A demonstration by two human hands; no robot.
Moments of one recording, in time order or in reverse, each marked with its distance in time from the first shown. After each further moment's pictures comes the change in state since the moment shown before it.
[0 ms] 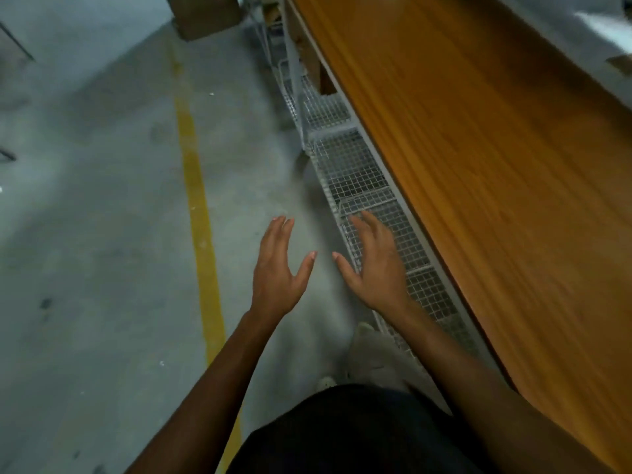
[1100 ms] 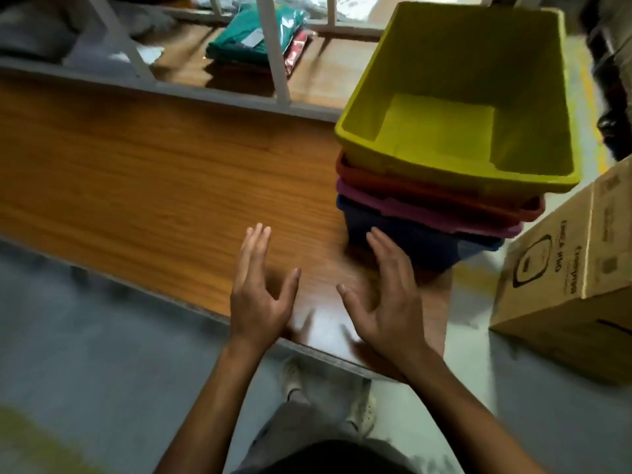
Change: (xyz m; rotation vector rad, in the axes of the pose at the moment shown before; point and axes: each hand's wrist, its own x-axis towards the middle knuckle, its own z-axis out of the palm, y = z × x) left_hand -0.303 0.406 0.147 -0.307 -0.484 0.674; right_hand -0.514 0.108 -0.288 -0.066 0.872 0.505
